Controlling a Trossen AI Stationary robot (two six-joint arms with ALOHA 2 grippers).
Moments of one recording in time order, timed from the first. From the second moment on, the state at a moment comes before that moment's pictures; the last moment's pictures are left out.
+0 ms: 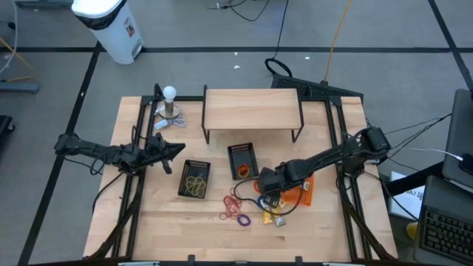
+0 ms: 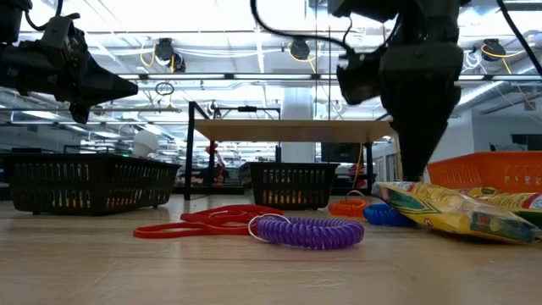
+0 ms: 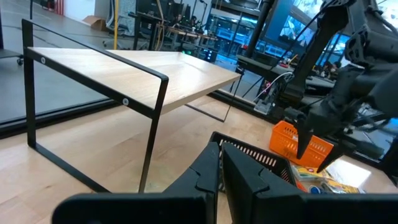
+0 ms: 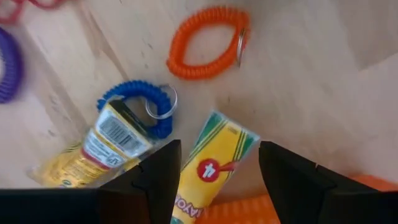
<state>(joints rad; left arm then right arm) -0.24 0.16 0.02 0.12 -0.60 -0.32 0.29 1.75 1.14 -0.77 0.00 0.80</state>
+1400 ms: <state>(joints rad) -0.24 0.16 0.02 0.10 -0.60 -0.34 0.29 1.86 1.14 -0.73 -0.08 0.67</state>
